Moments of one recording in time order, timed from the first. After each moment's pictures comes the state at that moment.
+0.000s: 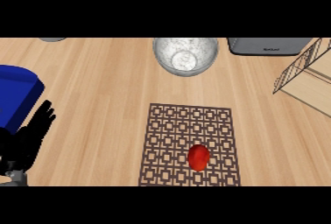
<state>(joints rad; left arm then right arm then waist) 0.01 0.32 0.16 -1.41 0.09 -0.07 0.09 -0.65 -0.93 -0.43 -1.39 0.60 0.28 0.59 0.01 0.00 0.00</state>
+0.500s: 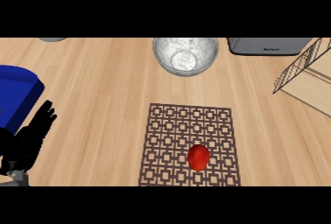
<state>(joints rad) 0.01 0.31 0.16 -1.40 0.08 -0.08 0.07 -0.69 -0.93 -0.43 -1.09 0.67 0.14 0.48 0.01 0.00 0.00</state>
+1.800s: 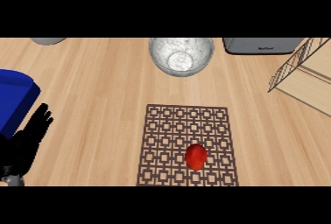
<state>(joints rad) 0.04 0.29 0.19 -1.46 0.07 -0.09 0.11 -0.74 -0.99 -0.75 -1.05 0.30 0.17 0.42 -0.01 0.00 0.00</state>
